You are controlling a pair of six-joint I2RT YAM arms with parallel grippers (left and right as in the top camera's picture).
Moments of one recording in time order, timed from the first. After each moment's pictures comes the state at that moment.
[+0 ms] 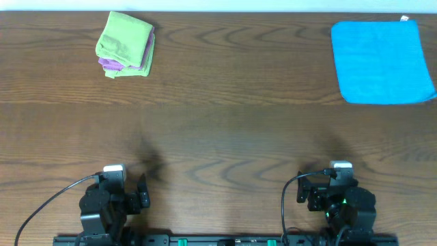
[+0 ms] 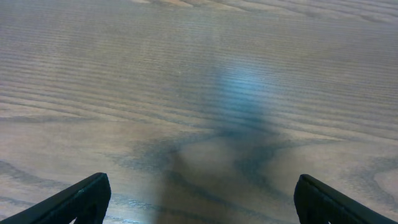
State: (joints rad) left arm 0.08 0.01 0.27 -0.94 0.05 -0.01; right arm -0.02 0.02 0.20 -0.82 -0.11 0.06
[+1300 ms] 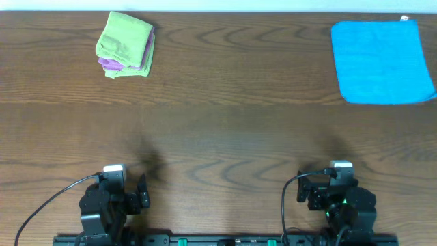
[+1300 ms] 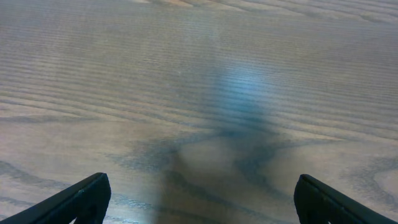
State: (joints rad) left arm 0.08 0.01 0.27 -0.94 0.05 -0.01; right arm -0.02 0.02 0.19 -0.79 -0.11 0.06
